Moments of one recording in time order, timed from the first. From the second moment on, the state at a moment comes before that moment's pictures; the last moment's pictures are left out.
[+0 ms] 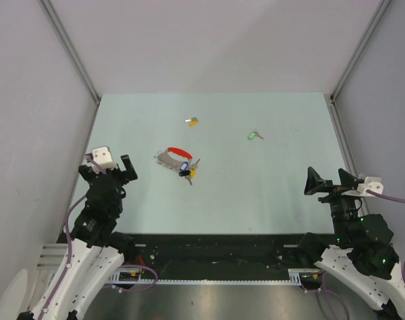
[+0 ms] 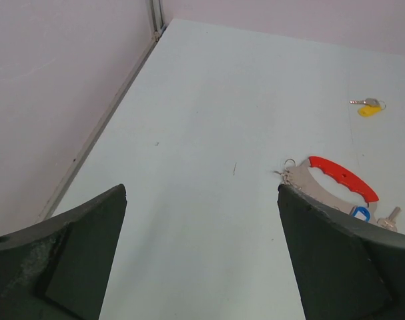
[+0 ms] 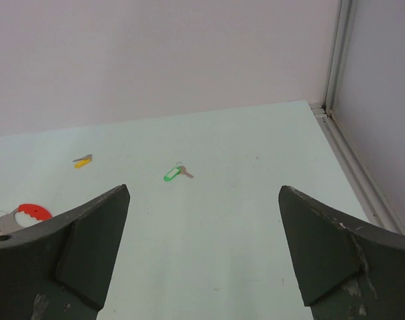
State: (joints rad) left arm -0.37 0.43 0.58 -0.32 -0.65 -0.10; right arm 0.87 0.04 0.65 -0.38 0.85 -0.01
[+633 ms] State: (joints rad) left arm -0.36 0.80 0.68 -0.43 -0.50 -0.46; right arm 0.89 0.04 0.65 -0.39 0.82 0.01
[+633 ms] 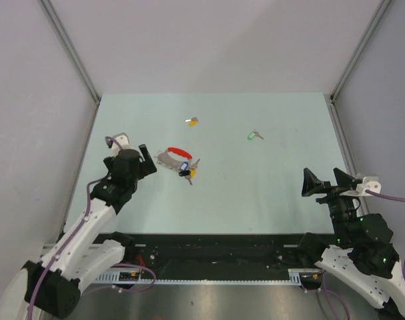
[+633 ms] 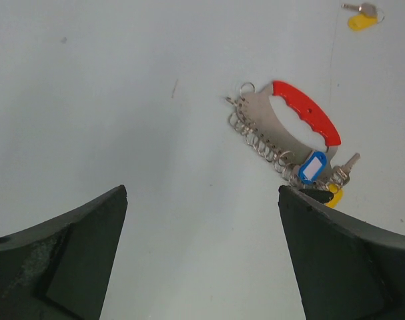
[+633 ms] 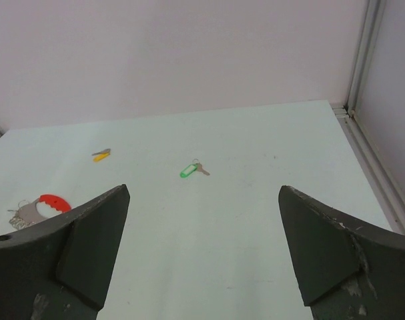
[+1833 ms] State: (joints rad) left arm -0.60 1.73 0.96 -0.21 -0.24 -0.83; right arm 0.97 0.04 0.64 -0.39 0.78 0.00
